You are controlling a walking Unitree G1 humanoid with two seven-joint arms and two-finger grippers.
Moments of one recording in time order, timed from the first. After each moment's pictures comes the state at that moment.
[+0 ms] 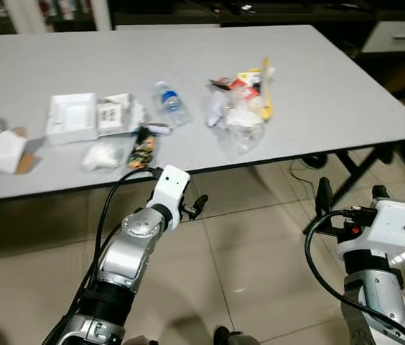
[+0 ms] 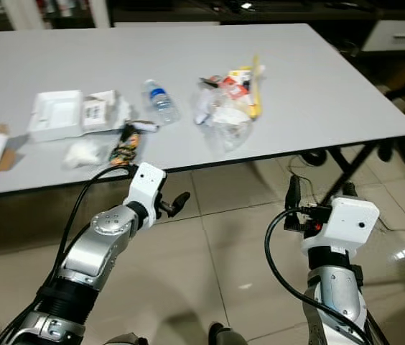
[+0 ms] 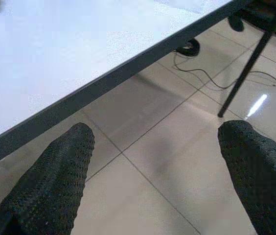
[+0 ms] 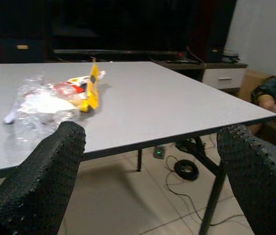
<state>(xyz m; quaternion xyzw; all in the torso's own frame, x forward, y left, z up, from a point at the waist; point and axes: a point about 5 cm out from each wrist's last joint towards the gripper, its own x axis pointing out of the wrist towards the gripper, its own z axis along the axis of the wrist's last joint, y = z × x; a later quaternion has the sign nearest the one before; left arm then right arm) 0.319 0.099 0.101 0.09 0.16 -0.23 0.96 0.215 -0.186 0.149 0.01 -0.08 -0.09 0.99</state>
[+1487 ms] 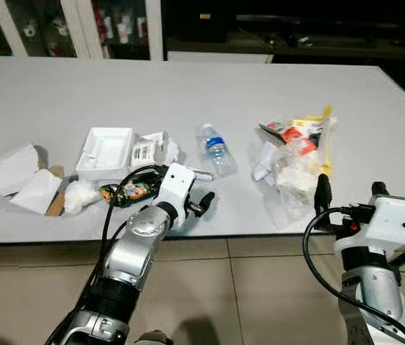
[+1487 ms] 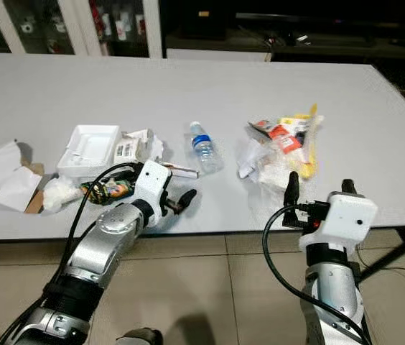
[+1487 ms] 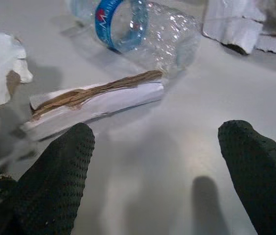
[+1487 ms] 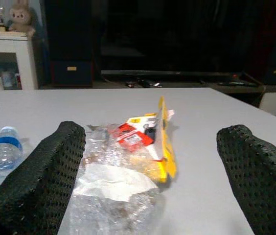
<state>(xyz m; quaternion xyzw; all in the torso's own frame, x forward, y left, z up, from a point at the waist) 0.323 0.094 0.104 0.09 0.14 -0.24 0.96 0.218 -0.184 0.152 0.01 -0.09 -0.09 0.99</state>
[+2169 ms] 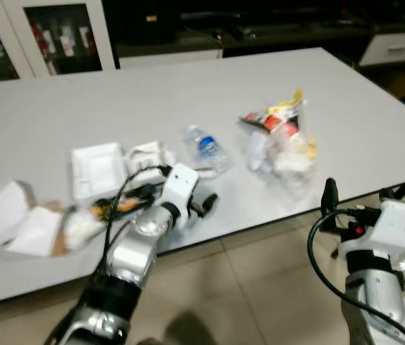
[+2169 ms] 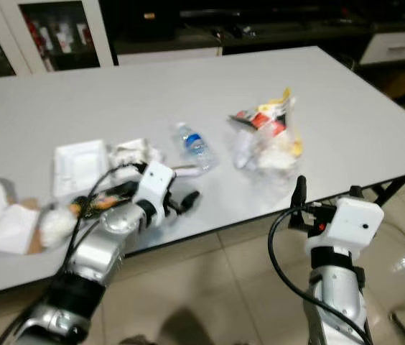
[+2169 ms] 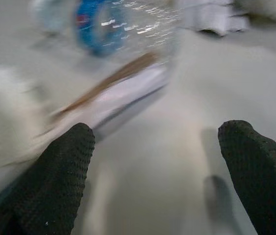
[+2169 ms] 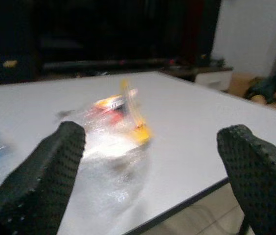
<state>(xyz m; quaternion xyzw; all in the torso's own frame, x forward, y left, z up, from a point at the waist) 0.325 0.092 0.105 0.10 0.14 -0.25 0.95 0.215 -0.186 0.144 0.01 -0.08 -0.11 0.99</state>
